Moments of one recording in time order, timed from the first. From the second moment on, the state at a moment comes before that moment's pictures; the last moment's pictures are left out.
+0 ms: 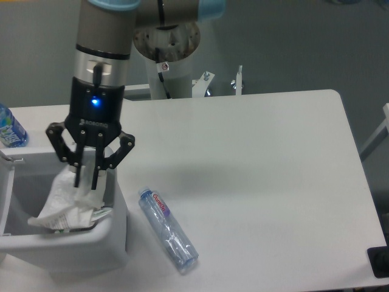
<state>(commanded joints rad) 2.15 -1.74 -1.50 -0.82 1.23 0.03</state>
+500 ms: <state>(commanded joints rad) 2.26 -1.74 -1.49 -0.82 1.23 0.02</state>
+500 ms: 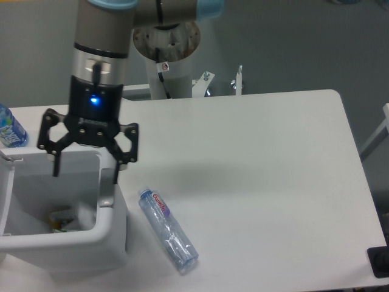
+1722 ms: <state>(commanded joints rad) 2.41 -2.23 -1.39 -0.81 1.35 0.01</state>
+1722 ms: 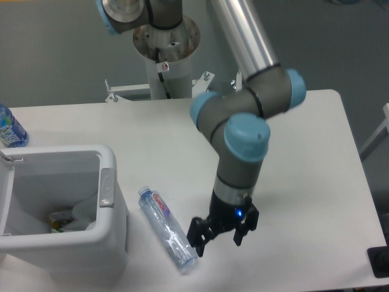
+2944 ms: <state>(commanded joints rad) 2.29 -2.30 -1.41 -0.81 1.48 0.00</state>
